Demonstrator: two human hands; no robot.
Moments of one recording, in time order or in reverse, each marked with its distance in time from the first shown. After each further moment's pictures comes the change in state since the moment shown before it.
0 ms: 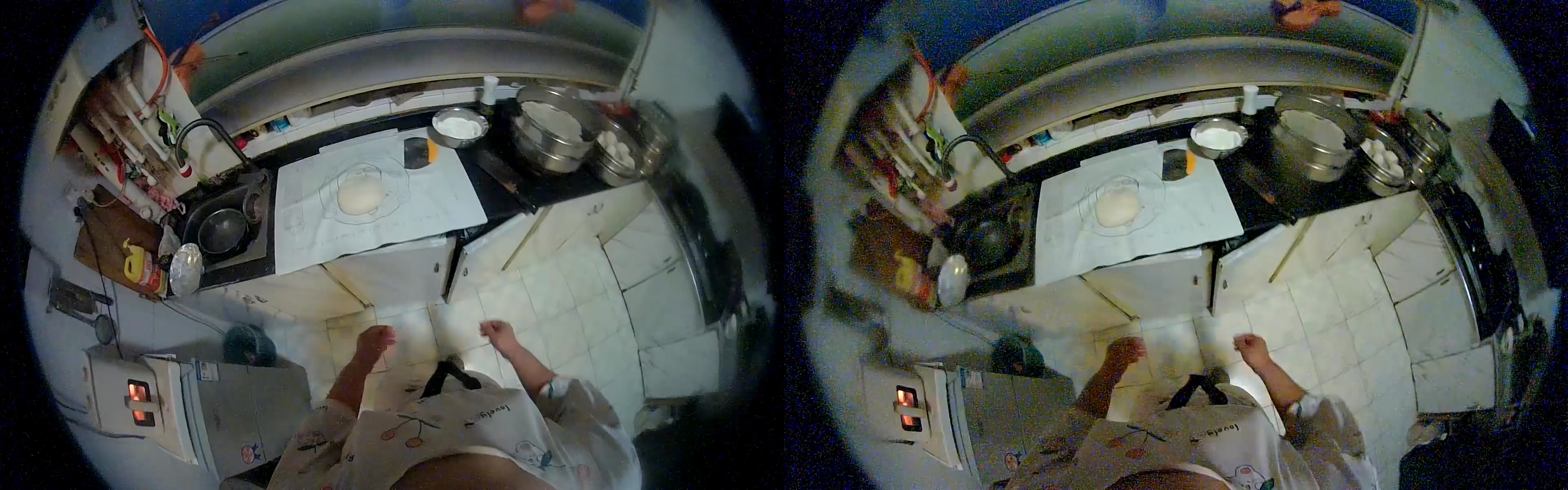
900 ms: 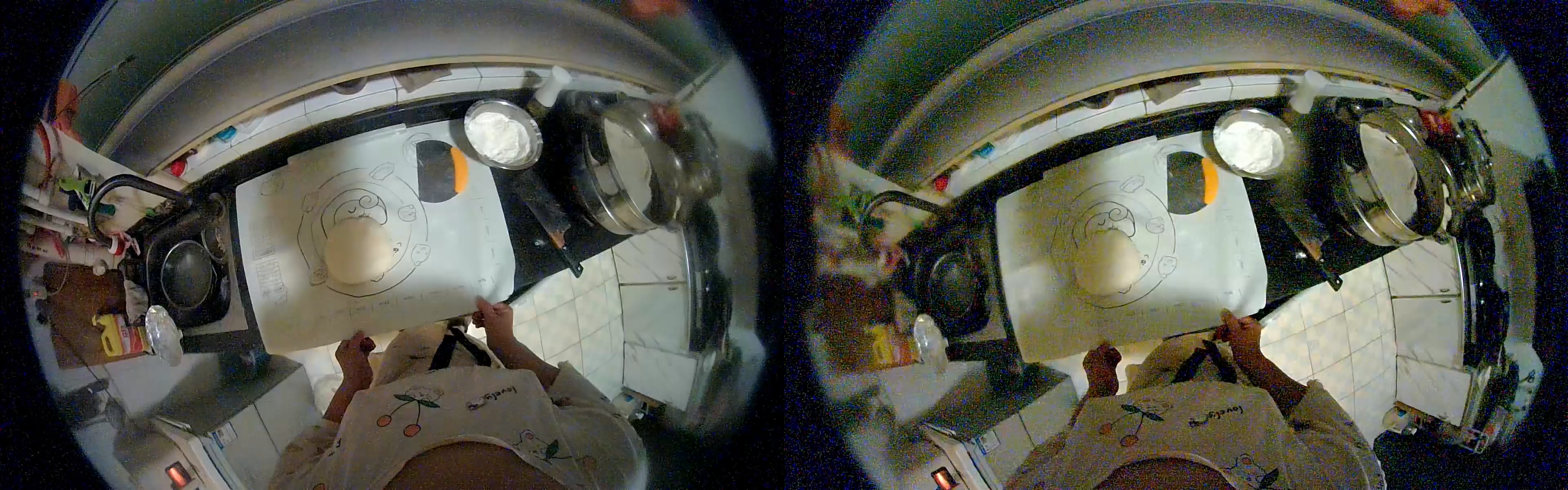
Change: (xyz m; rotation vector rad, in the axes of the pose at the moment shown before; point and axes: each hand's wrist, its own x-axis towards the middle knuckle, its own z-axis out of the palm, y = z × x) left_hand 0.186 0.091 -0.058 0.146 0.513 -0.079; right_hand 0.215 -0.203 0.065 0.397 0.209 0.211
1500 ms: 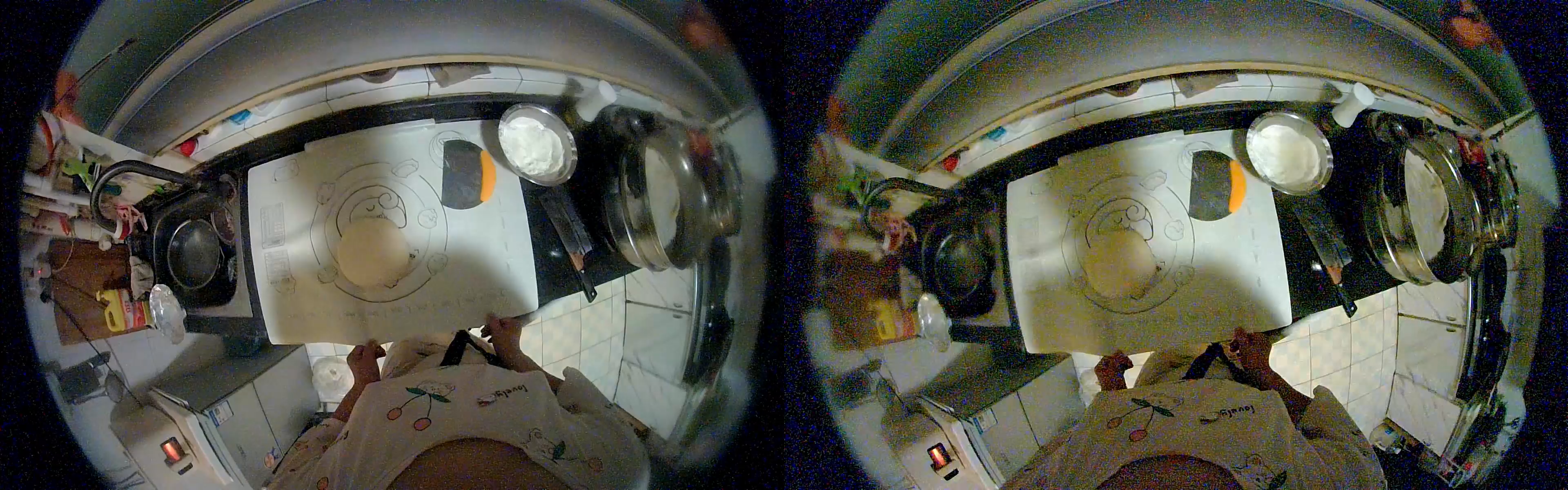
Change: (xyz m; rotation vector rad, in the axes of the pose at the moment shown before) left_hand -0.011 -0.042 0.013 -0.069 0.032 -0.029; right_hand 0.031 0.023 -0.025 -0.679 -0.077 0.008
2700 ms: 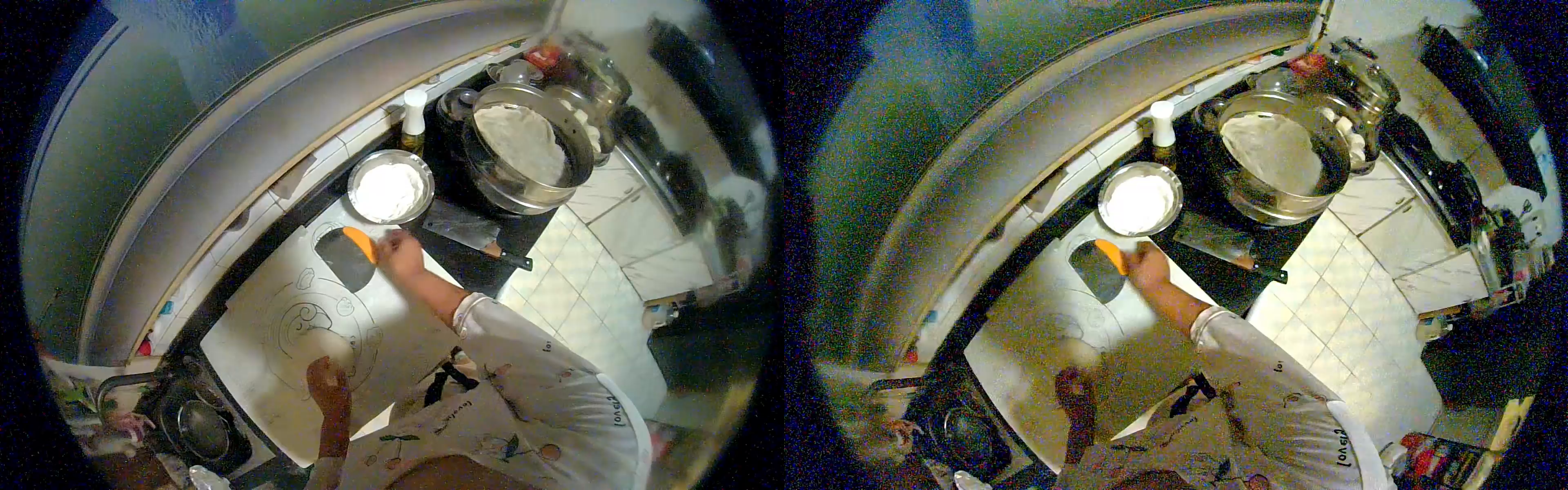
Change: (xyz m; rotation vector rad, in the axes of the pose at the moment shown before) left_hand 0.108 0.172 0.047 0.551 -0.182 0.914; right_hand 0.151 -0.188 -0.040 0.139 0.589 -0.220
